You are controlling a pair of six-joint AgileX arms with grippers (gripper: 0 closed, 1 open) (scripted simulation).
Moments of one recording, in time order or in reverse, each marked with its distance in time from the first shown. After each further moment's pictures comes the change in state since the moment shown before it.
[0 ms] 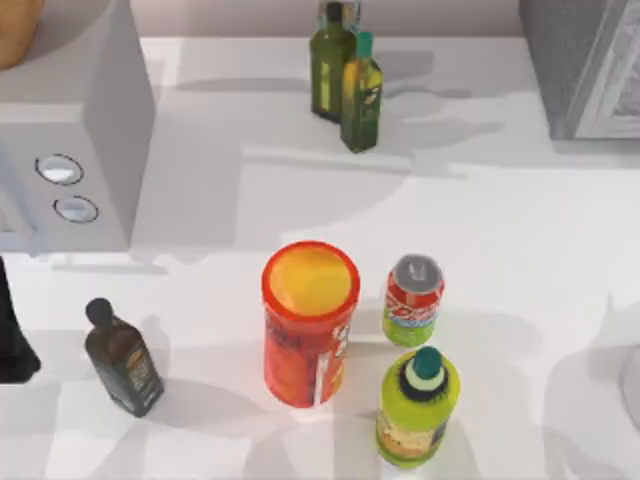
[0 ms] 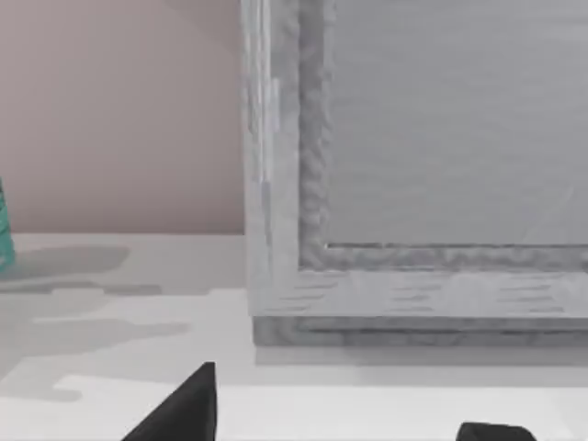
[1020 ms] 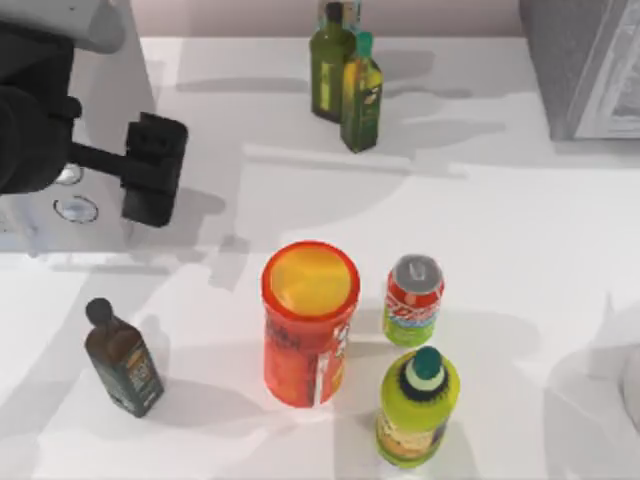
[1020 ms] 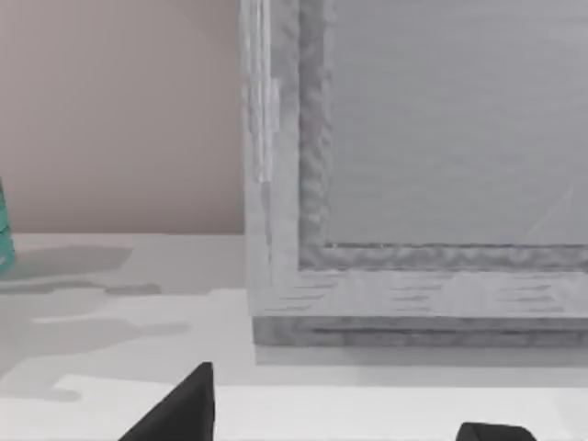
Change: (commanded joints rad) left arm -0.417 1.127 1.098 -0.739 0.003 -0.027; right arm 0.000 0.000 0.000 0.000 0.000 0.000
